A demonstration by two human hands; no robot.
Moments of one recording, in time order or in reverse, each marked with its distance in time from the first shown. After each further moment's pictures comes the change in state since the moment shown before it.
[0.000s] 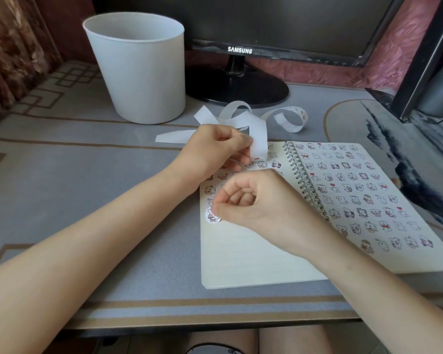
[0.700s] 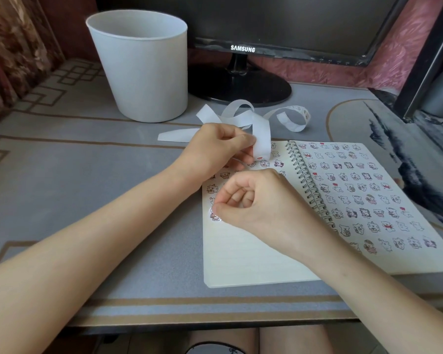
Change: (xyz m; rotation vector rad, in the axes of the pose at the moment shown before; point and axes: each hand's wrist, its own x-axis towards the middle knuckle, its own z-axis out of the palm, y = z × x) left_hand -0.001 0.001 0.000 0.015 -0.015 0.006; right_hand 0.001 0.003 0.007 -0.115 0.074 0.004
